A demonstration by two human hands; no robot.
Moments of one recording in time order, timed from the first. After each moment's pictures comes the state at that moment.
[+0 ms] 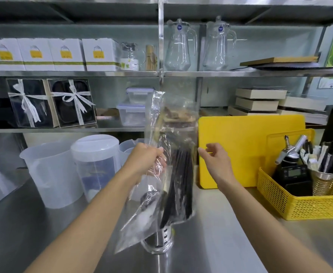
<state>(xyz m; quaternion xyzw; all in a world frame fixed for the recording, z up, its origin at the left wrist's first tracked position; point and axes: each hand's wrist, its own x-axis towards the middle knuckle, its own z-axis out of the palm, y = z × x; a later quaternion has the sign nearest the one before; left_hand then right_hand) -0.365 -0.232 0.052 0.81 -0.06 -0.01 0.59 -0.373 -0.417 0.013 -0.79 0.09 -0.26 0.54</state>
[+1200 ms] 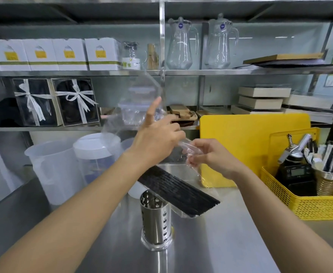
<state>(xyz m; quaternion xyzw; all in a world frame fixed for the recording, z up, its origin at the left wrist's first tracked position) -0.364 -0.248 0.075 0.77 -0.35 0.51 -0.15 -0.389 -0.430 0.044 -0.82 -0.20 -0.06 0.53</state>
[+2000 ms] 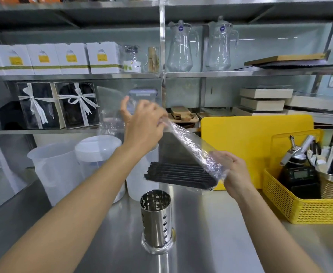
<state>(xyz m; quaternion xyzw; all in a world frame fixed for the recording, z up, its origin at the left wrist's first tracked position) -0.354 -0.249 0.095 0.87 -0.20 0.44 0.12 -0.381 -0.460 -0.011 -0.59 -0.03 -0.21 0.78</state>
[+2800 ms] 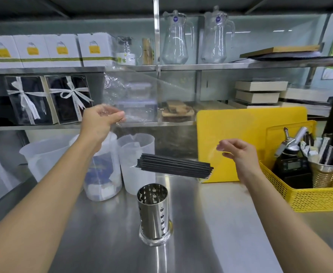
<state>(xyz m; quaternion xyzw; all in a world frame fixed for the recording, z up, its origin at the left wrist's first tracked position) -0.320 -0.171 0.085 0.73 -0.10 0.24 0.63 -0.376 -0.492 -0.006 -0.68 0.01 -0.28 0.67</state>
